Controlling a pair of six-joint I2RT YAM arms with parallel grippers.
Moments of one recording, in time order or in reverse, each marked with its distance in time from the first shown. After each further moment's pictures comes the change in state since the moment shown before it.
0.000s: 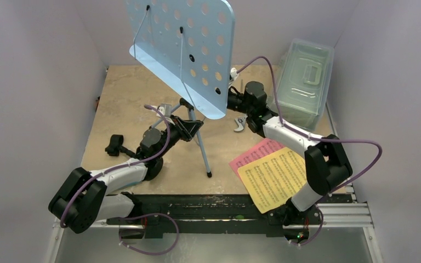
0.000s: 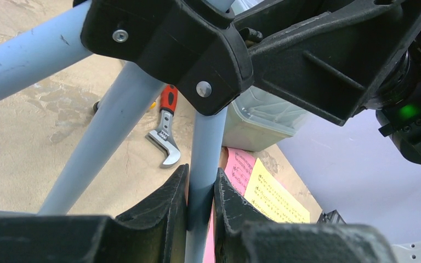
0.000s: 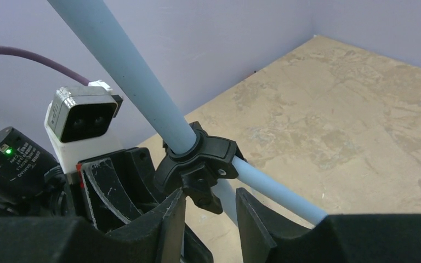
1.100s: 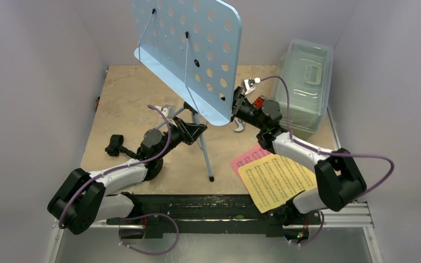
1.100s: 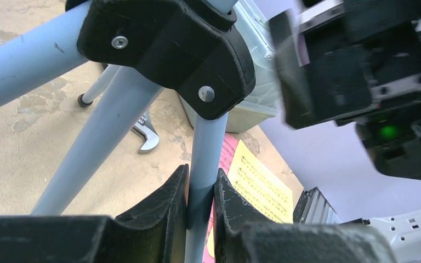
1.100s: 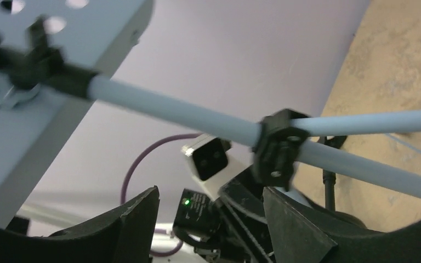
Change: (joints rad) left arm -0.014 -0.009 0.002 -0.018 0.069 -0.018; right arm -0.008 -0.116 -0.282 0.350 0.093 1.070
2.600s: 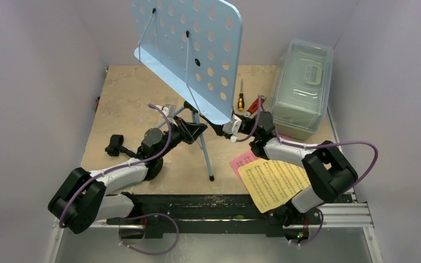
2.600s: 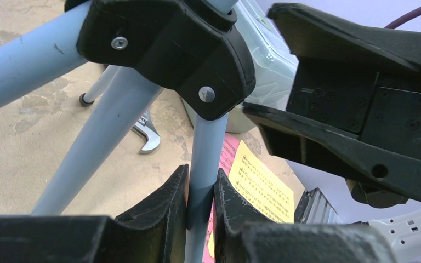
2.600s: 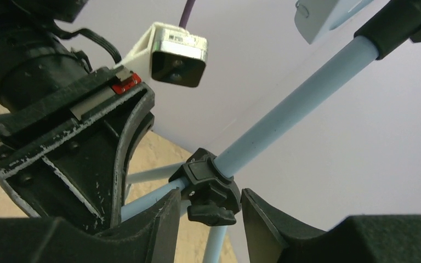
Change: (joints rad) left arm 0.000 0.012 0.013 -0.014 -0.001 0.001; right arm 0.088 0.038 -0.083 0.288 -0.166 -2.062
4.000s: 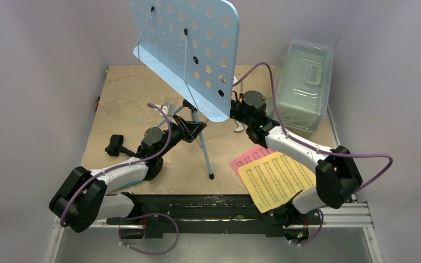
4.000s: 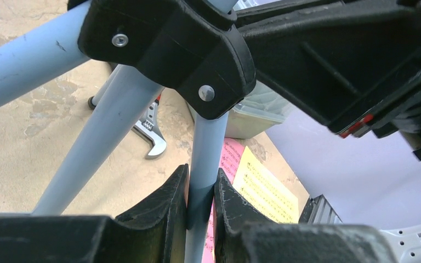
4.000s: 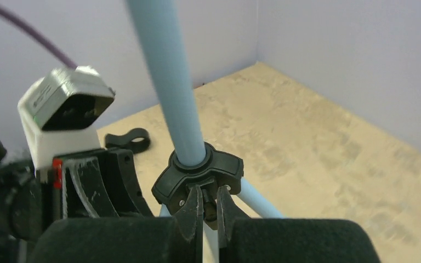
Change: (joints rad) left arm 0.007 0.008 0.009 0.005 -0.014 0.000; right arm 0.040 -0.051 0.255 -0.623 0.329 0.658
